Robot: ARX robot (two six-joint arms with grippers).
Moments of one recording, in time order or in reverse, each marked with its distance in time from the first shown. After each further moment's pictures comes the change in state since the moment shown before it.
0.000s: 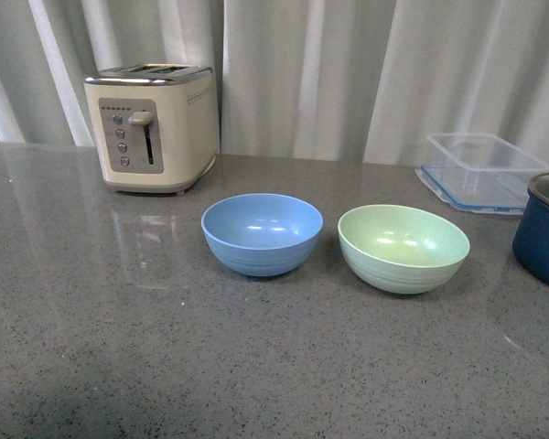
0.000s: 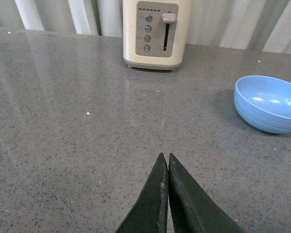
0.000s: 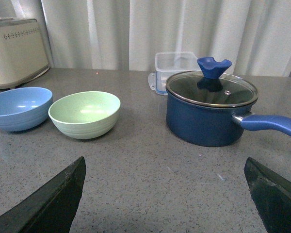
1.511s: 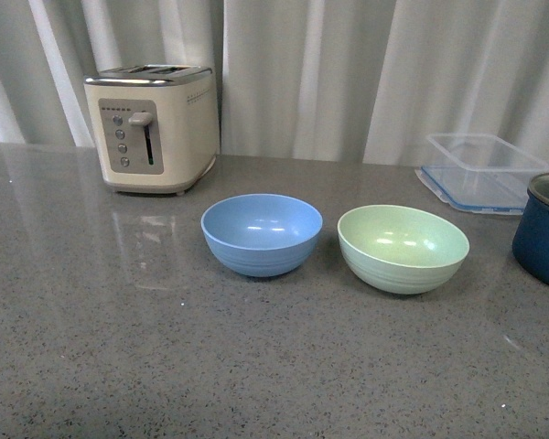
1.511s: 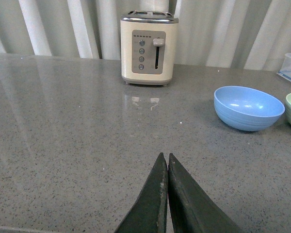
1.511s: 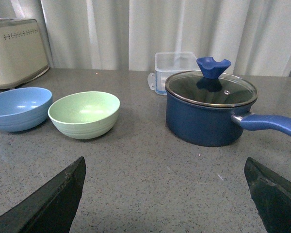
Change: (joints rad) left arm 0.000 -0.635 -0.106 -0.496 0.003 0.000; right arm 0.000 0.000 0.000 0.000 0.000 0.000
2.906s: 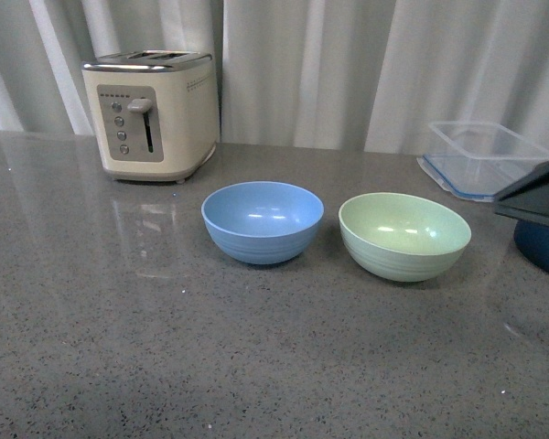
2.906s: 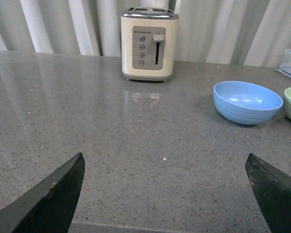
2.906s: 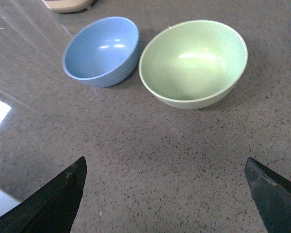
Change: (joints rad) left arm 0.000 -0.179 0.000 -0.187 0.000 0.002; right arm 0.166 1.154 0.698 -0.089 -0.252 0.196
